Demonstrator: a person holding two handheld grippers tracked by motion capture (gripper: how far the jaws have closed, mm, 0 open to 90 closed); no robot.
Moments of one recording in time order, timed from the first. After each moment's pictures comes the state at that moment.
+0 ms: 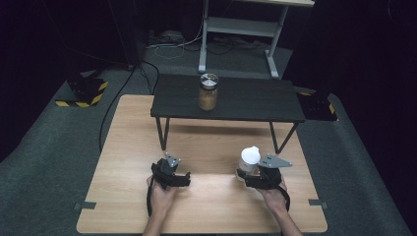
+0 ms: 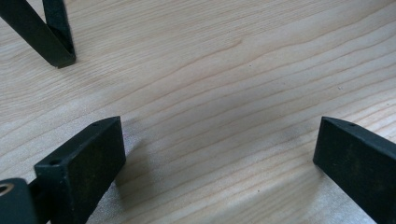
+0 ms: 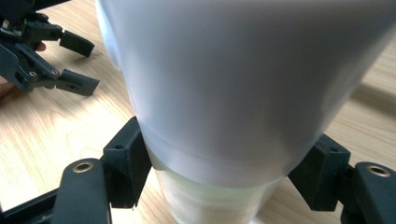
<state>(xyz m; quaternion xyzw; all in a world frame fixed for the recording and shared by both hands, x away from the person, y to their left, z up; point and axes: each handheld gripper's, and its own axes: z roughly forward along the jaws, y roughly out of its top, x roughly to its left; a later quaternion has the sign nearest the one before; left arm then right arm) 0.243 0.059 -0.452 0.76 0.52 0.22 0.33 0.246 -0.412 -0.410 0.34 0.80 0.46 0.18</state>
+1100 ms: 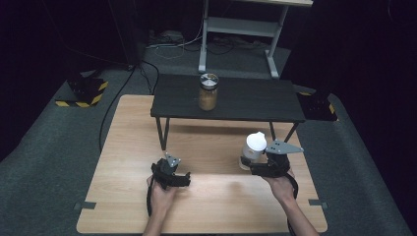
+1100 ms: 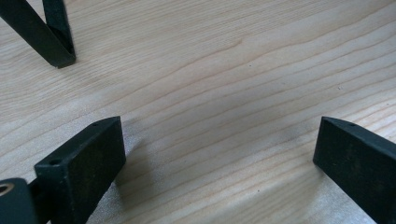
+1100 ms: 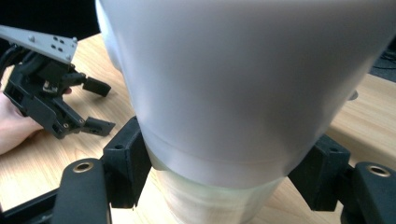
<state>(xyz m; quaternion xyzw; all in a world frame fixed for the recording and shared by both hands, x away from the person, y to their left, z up) 0.243 0.059 -0.452 0.76 0.52 0.22 0.32 0.257 -0.421 -0.354 0.32 0.79 0.48 0.18</state>
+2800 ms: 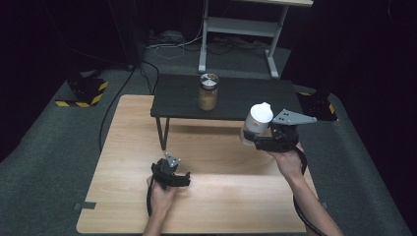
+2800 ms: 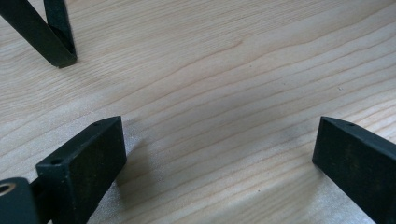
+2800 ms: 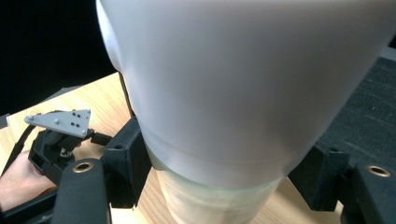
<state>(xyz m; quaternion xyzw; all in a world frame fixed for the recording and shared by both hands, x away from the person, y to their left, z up) 0.243 0.059 -0.452 0.76 0.52 0.22 0.33 0.279 -0.415 -0.269 0.30 0.79 0.50 0.20</state>
